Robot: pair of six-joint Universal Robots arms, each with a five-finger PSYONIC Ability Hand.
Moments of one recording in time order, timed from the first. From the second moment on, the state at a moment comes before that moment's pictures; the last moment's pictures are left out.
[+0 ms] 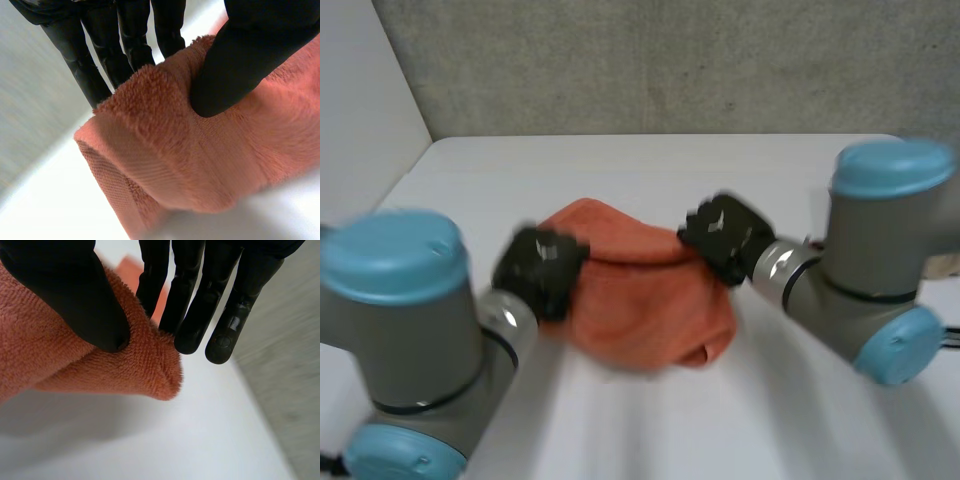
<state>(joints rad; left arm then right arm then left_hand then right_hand) 4.07 -1.85 -1.61 3.21 -1.74 3.53 2.09 -1.07 1.30 0.08 1.30 2.41 1.13 1.19 1.18 1.19 0.97 0.94 1.14 1.18 1.19 0.96</state>
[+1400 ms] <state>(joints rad) 4.35 -2.14 -1.41 3.36 -1.77 3.47 1.76 -1.29 1.81 0.06 1.38 2.43 0.41 0.41 0.41 0.40 0.22 0.20 0.22 0.23 0.23 0.07</state>
